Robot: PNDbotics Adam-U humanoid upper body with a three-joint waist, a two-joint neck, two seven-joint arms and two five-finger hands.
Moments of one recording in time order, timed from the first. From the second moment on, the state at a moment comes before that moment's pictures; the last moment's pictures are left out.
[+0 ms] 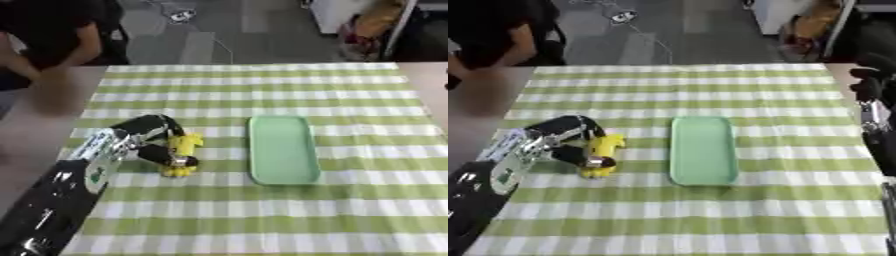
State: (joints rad) left arm -0.54 0.45 -0.24 -1.10 -0.84 -0.17 -0.34; right arm -0.24 -0.31 -0.07 -1.84 0.29 -0.22 -0.02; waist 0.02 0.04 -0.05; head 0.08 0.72
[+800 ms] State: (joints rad) left arm -0.55 0.42 -0.22 -1.05 -0.79 -0.10 -0.16; right arm -0.24 -0.31 -0.07 -1.84 0.29 -0.22 -0.02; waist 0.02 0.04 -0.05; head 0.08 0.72
